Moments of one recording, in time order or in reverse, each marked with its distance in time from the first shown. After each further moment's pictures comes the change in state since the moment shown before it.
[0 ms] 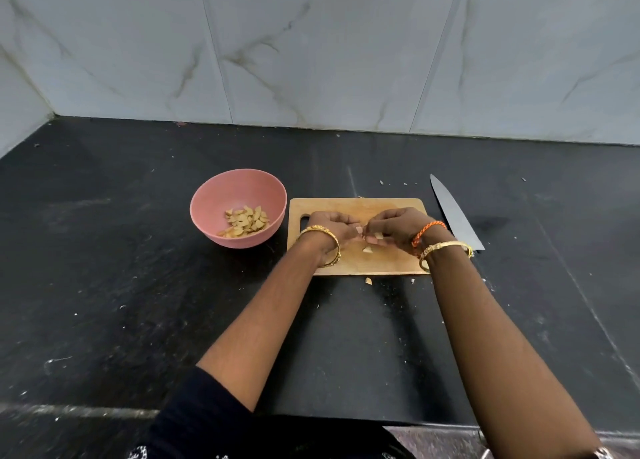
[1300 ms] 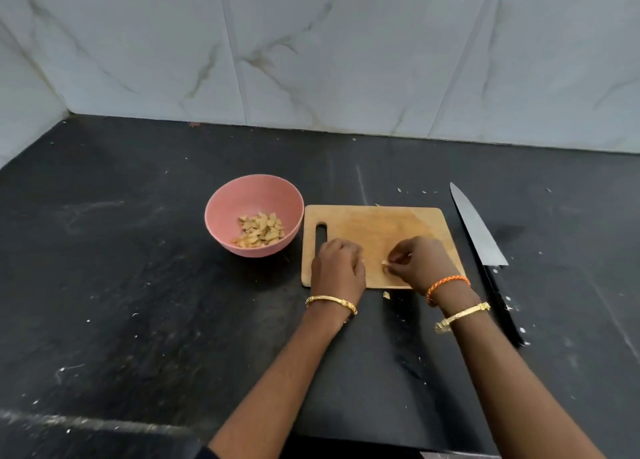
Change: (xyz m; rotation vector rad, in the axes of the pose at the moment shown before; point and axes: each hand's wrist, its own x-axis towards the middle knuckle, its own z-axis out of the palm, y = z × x) left_hand -0.026 -0.047 -0.009 0.867 0.303 0.576; right_hand -0.011 0.028 0.016 -0.940 0.257 -0.233
